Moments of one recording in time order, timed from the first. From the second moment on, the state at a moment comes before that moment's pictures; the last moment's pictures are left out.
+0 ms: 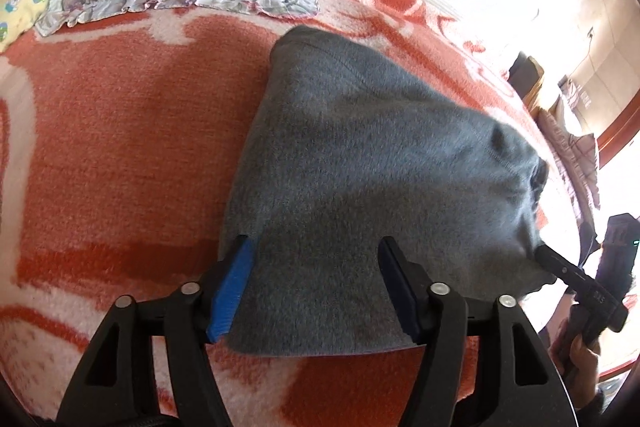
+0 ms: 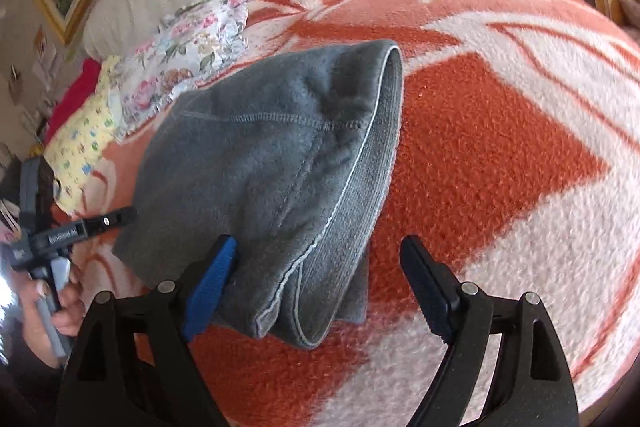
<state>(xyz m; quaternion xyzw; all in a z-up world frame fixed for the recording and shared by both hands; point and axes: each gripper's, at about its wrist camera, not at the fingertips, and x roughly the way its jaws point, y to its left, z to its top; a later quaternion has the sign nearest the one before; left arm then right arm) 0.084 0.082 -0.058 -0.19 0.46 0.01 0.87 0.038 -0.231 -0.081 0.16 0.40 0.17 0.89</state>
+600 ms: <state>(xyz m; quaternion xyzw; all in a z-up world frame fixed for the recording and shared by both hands) 0.124 0.107 -0.078 -0.22 0.49 0.02 0.84 0.083 -0.232 -0.099 0.26 0.39 0.23 0.85</state>
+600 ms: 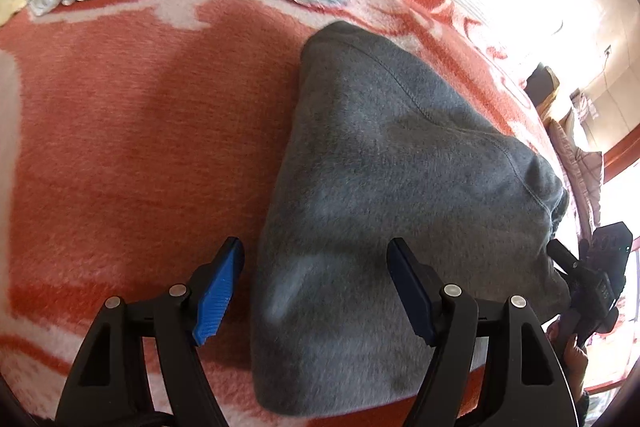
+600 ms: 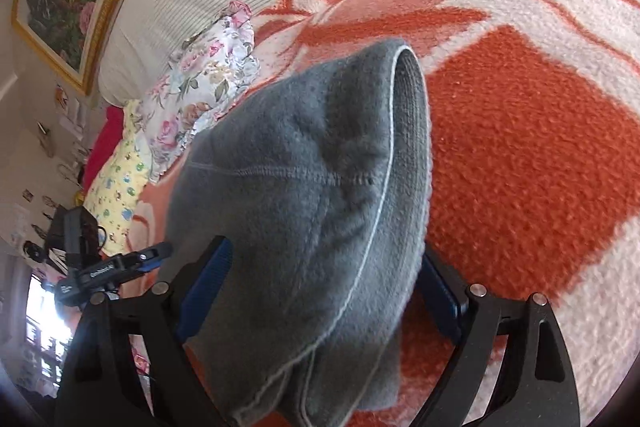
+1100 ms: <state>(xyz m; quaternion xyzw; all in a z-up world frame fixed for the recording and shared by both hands) 0.142 0.095 -0.090 -0.24 0.48 -0.02 0.85 0.093 -0.215 -0.103 0.23 0.41 0.25 0.84</state>
